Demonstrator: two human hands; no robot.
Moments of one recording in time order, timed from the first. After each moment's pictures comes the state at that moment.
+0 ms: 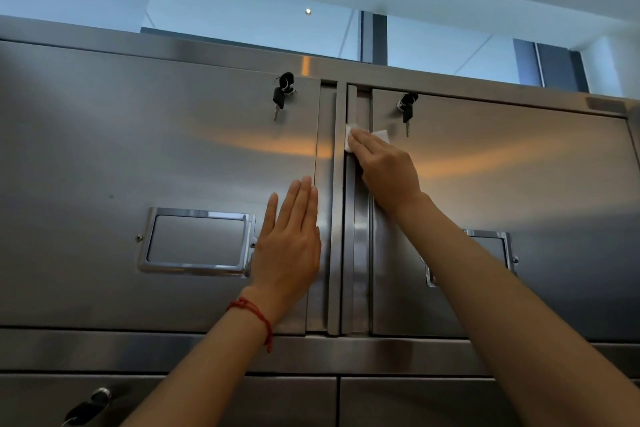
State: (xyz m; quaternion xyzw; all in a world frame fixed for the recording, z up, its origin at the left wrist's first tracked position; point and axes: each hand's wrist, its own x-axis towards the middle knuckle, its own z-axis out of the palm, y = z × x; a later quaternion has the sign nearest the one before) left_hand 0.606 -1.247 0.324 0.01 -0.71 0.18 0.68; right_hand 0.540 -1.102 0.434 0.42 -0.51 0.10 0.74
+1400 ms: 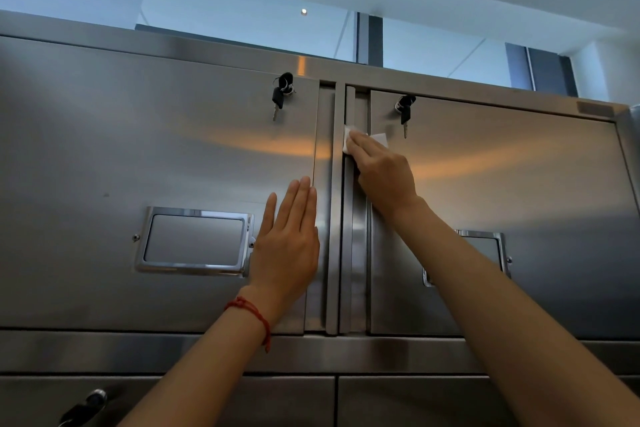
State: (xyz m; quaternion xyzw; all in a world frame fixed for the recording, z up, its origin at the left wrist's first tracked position) left_hand 0.607 -1.247 0.325 0.01 -0.71 0.18 0.68; right_hand 0.537 -1.106 0.432 0.42 -0.51 0.11 0.75
